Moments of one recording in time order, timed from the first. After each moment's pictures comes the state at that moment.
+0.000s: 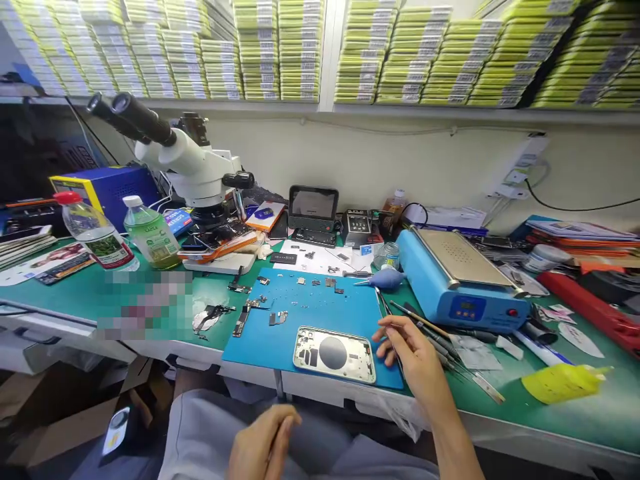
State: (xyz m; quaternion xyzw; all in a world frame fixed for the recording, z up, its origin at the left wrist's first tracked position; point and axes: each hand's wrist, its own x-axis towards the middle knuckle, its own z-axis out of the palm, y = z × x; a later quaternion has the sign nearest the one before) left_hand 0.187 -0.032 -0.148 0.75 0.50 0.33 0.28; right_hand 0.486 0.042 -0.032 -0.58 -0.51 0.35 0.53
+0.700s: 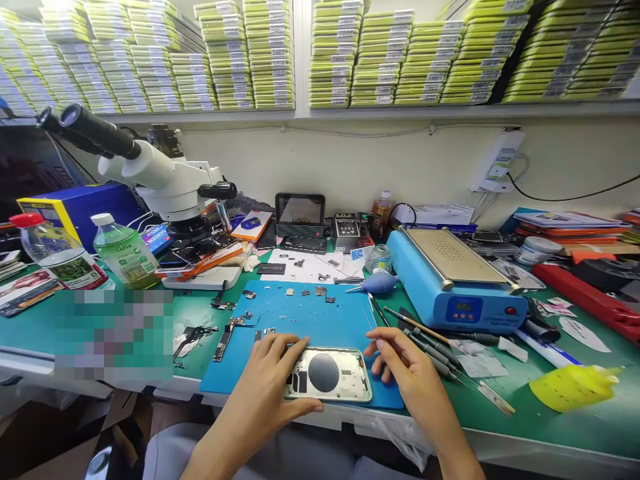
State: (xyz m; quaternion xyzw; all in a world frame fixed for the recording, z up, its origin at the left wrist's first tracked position) left_hand 0.212 0.077 -0.066 0.86 0.43 0.23 0.11; right_hand 0.491 0.040 -0.039 -0.59 -0.52 0.35 0.51
